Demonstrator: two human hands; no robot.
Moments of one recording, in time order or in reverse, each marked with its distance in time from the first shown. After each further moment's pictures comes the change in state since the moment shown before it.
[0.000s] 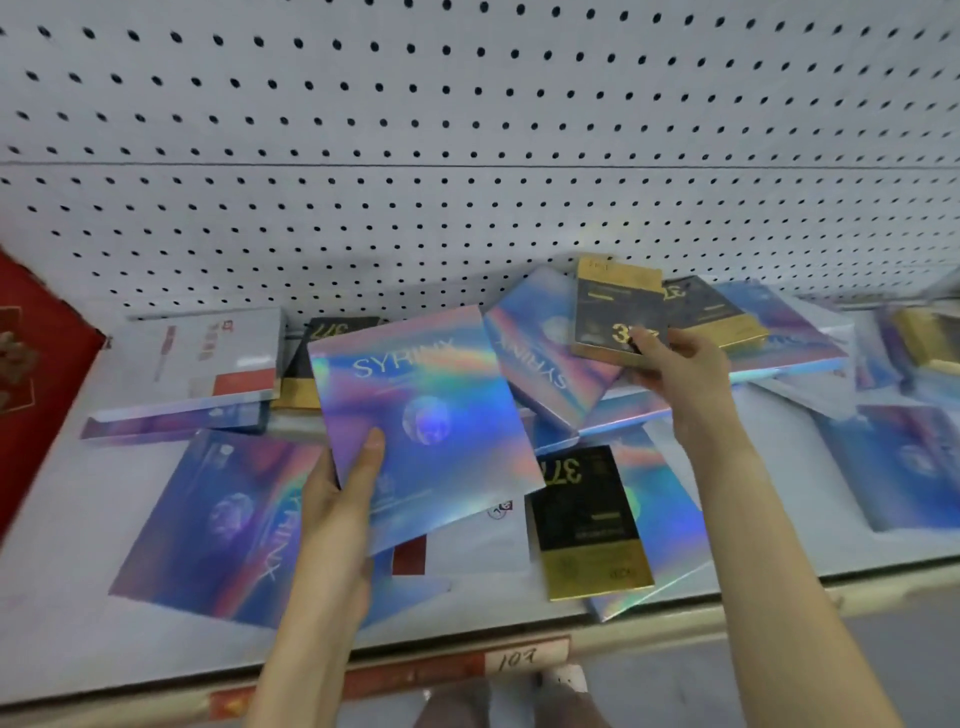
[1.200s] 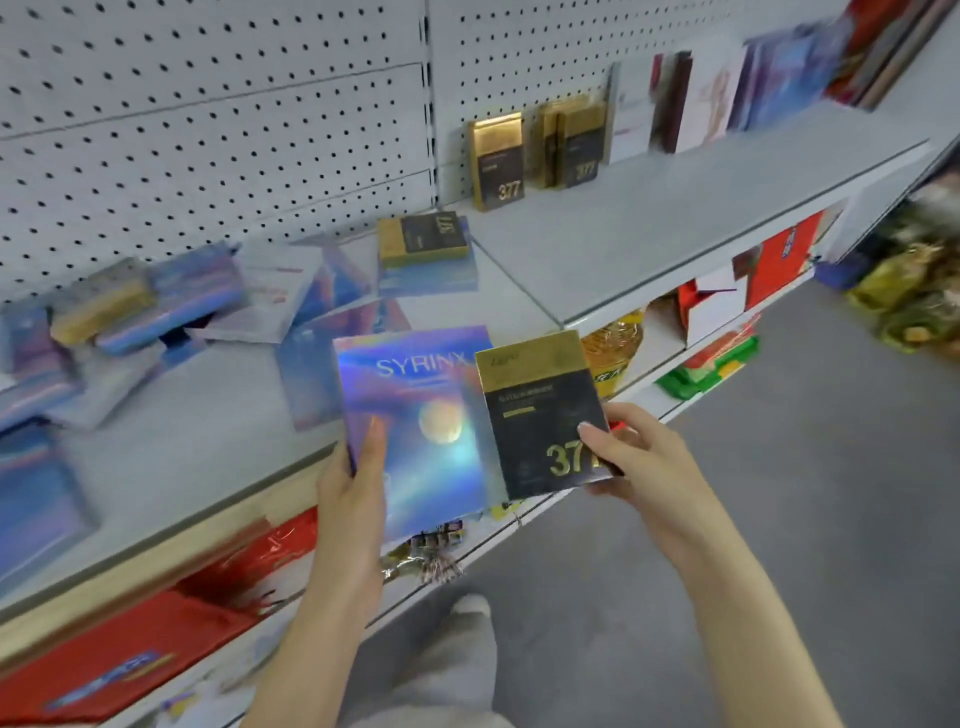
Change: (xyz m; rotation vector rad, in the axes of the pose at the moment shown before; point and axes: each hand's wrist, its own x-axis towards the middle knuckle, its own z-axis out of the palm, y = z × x) left_hand -0.323 -0.215 0.418 0.268 -0.353 -0.026; right_hand -0.073 0.095 -0.582 0.099 0.018 0.117
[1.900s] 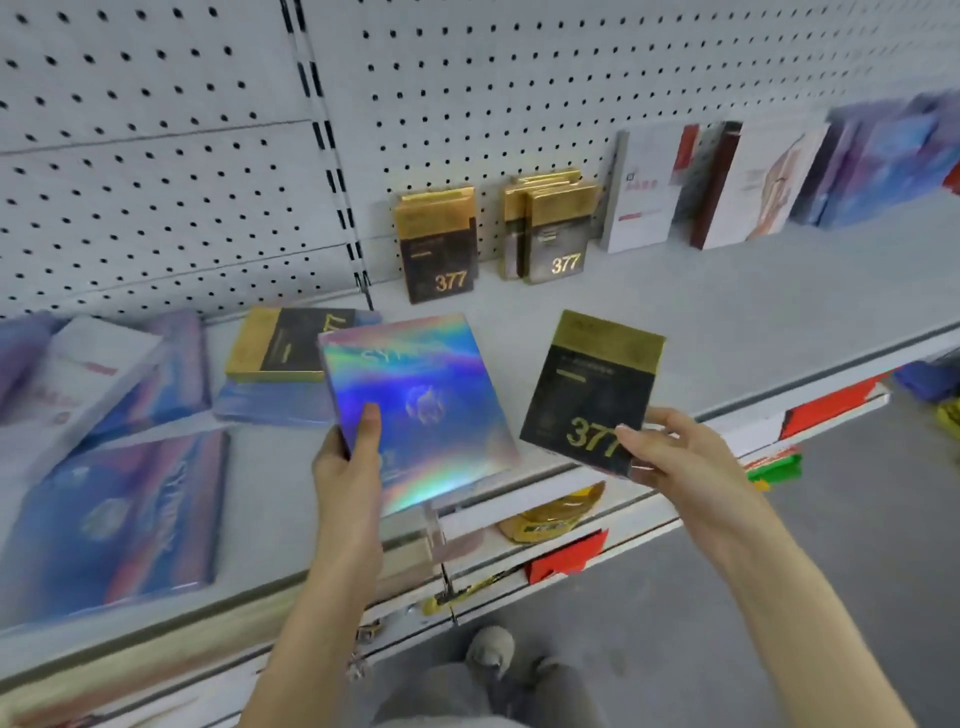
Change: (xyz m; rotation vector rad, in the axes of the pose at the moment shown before) left_hand 0.168 -0.003 0.275 -0.077 0.287 0.067; right_hand 0.307 -0.101 -0.181 -0.137 -0.127 0.063
